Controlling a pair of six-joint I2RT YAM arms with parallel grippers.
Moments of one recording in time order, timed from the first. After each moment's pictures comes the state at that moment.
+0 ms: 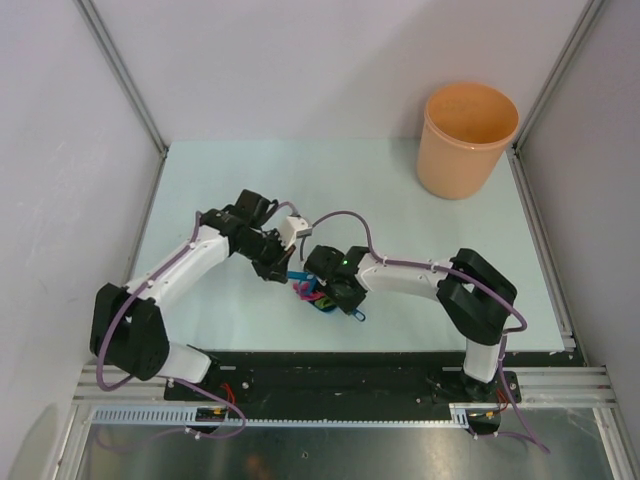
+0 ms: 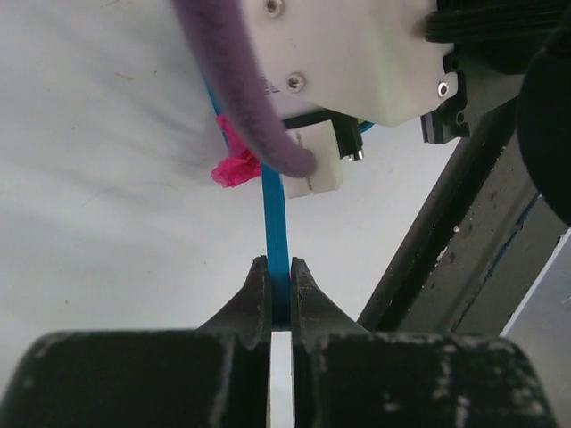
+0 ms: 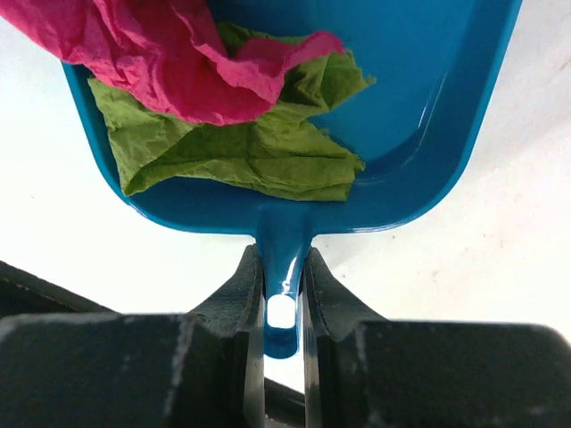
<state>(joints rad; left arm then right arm) -0.44 1.42 1.08 -0.87 0.53 0.48 1.02 1.84 1.24 -0.76 0.12 0.16</state>
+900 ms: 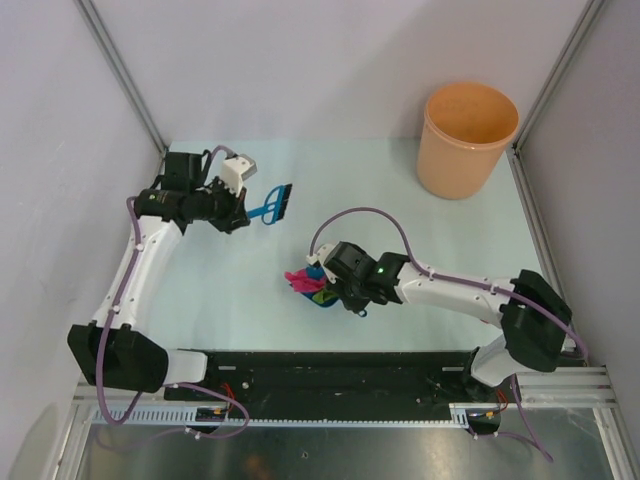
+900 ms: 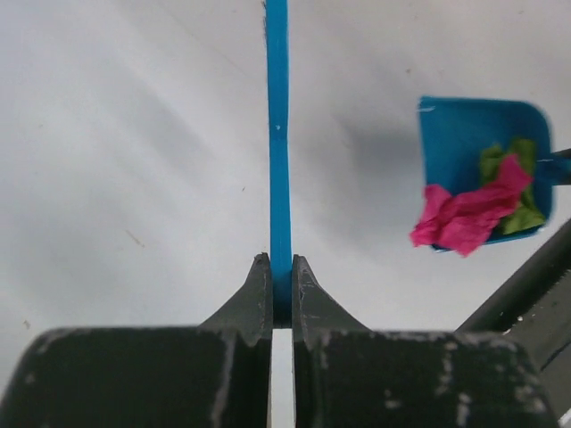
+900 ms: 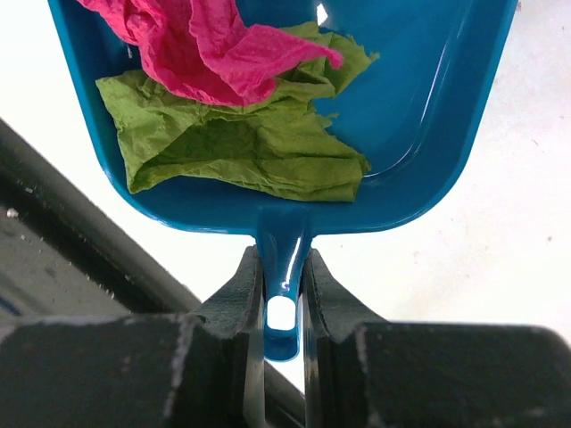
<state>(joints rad) -0.12 1.31 1.35 -0.90 0.53 0.42 1.04 1.55 1.08 -0.59 0.09 0.10</state>
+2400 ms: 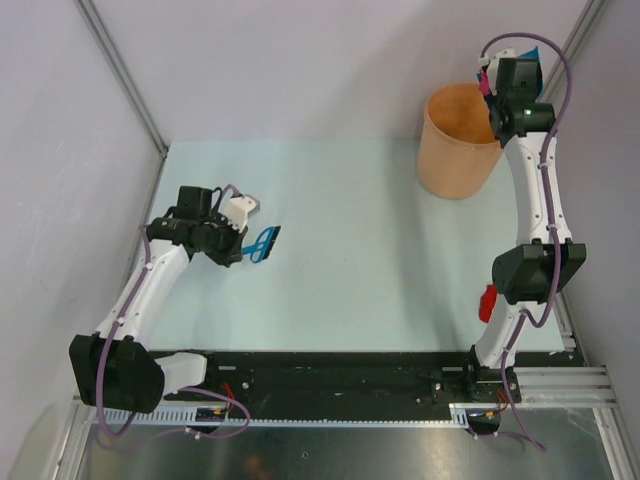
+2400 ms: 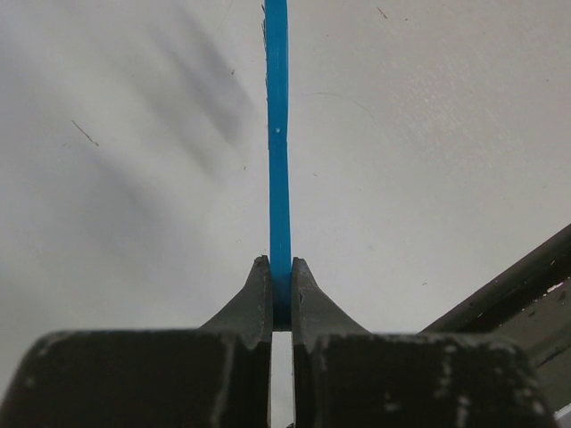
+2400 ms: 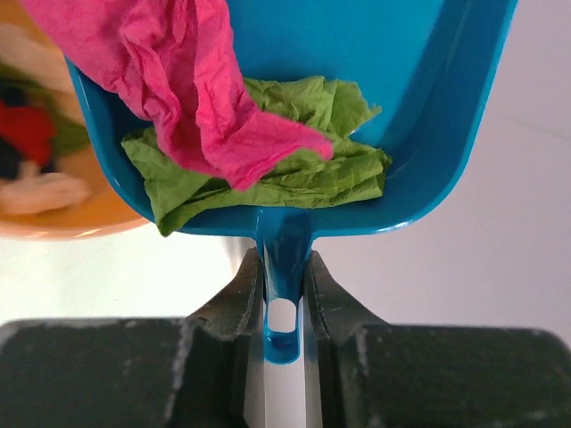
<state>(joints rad) -0.12 1.21 1.05 -0.88 0.34 0.46 0.02 1.90 2.29 -0.94 0.44 -0.42</state>
